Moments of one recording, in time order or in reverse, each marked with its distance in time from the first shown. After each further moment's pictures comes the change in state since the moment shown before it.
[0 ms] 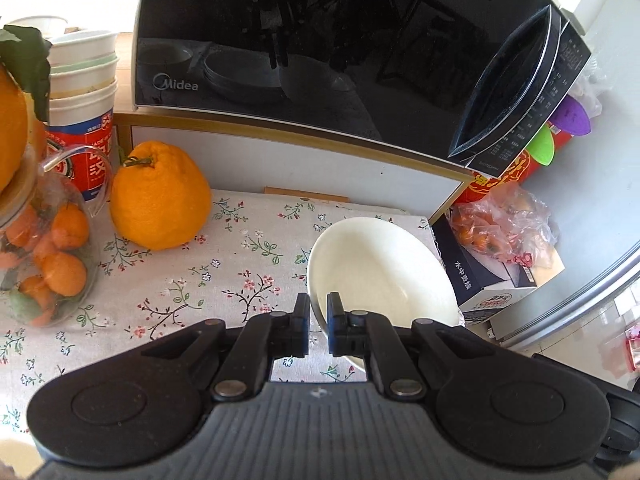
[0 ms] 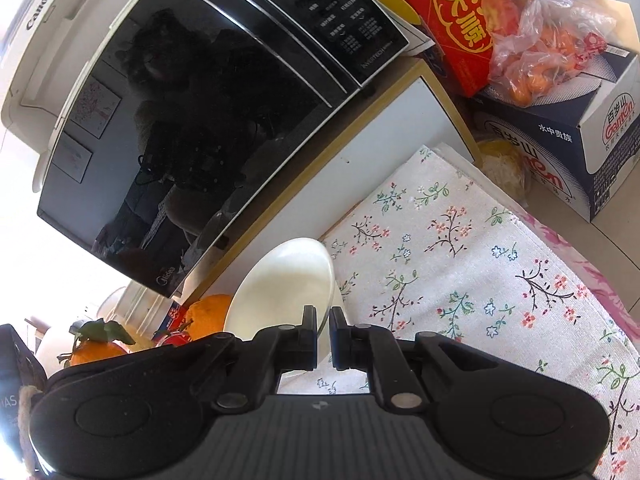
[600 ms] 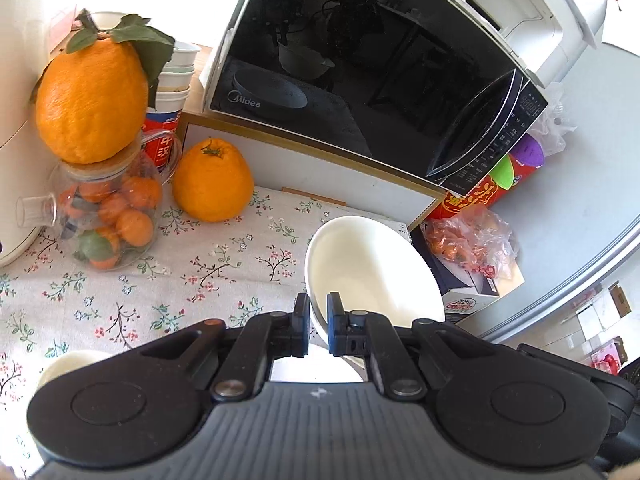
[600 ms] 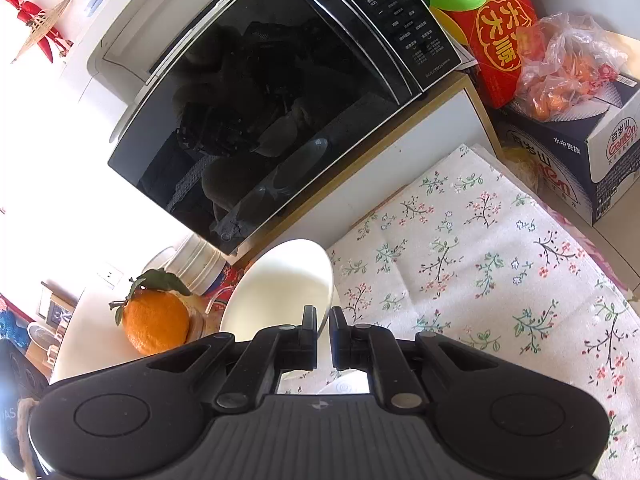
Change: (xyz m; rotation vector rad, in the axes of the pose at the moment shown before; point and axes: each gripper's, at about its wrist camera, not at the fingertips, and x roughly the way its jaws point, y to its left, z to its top) left arm -0.092 0.044 -0.042 -0.090 -0.055 -0.086; right arm -0.058 0.059 -0.045 -0.077 0.025 0.010
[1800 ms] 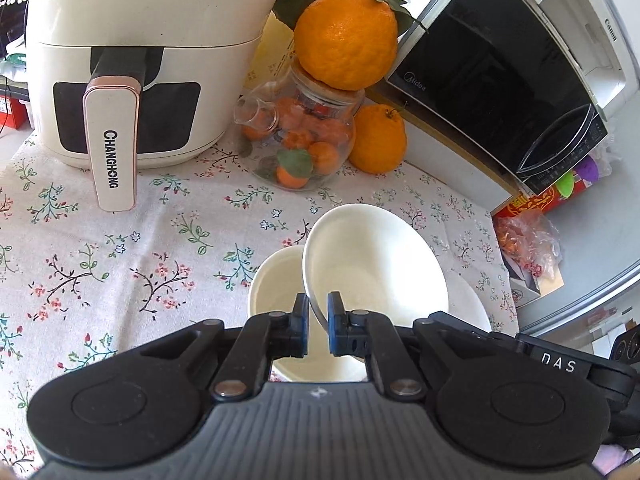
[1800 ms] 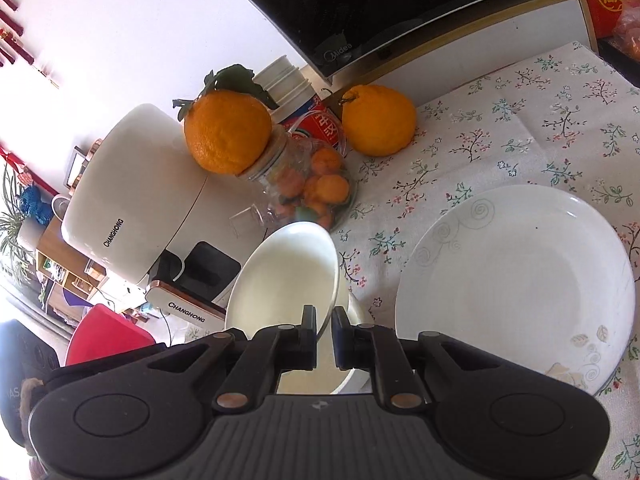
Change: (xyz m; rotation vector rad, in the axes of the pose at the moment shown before) left arm -0.074 0.139 -0.064 -0.143 0.022 0.099; right arm 0.054 0.075 -0.124 -0.178 0.274 0.097
